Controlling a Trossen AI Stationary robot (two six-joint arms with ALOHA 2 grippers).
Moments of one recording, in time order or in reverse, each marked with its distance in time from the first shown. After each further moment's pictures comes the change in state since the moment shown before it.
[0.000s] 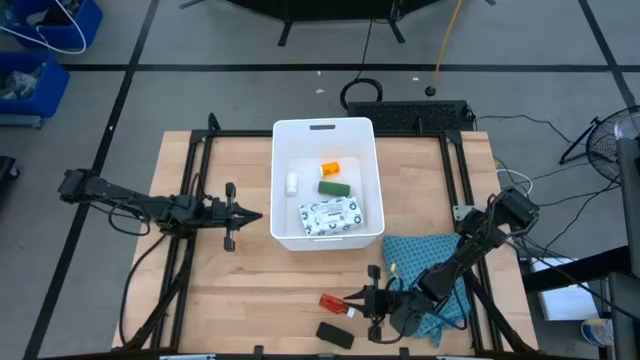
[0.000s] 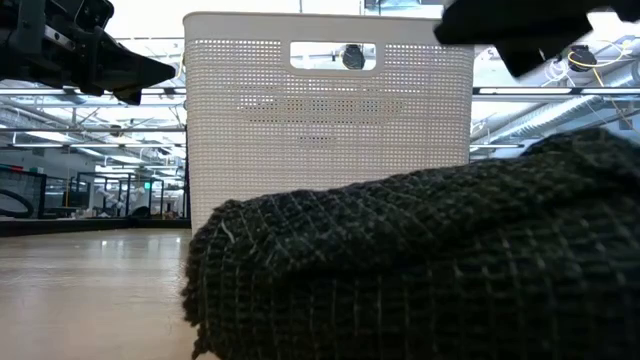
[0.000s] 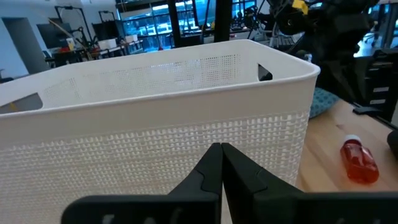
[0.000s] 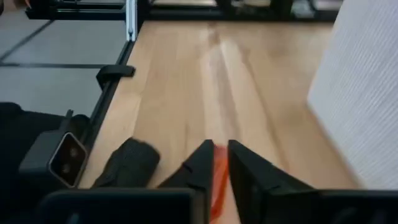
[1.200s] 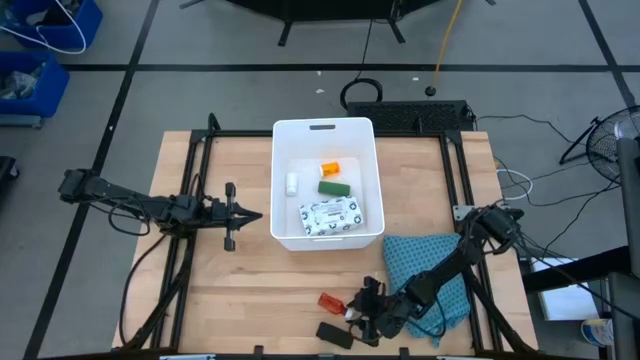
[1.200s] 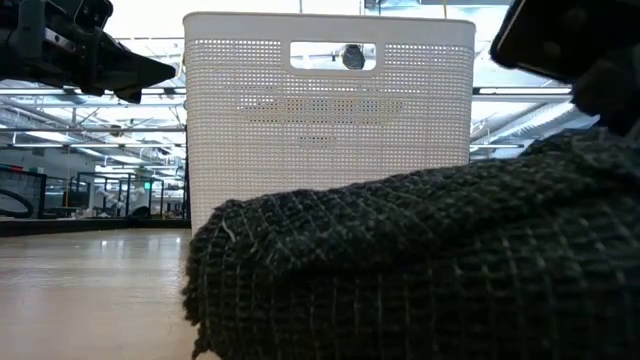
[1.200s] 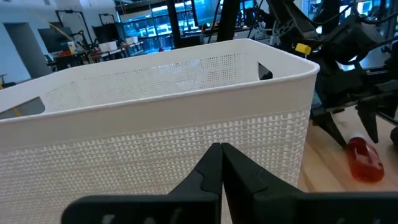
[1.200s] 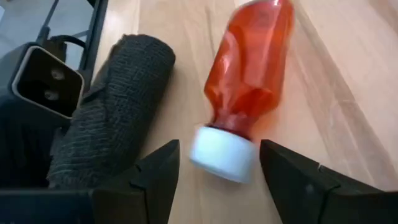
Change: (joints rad) left arm 0.000 0.000 0.000 0.000 -0.001 0.028; right arm -0.030 0.194 0.000 0.005 -0.273 0.364
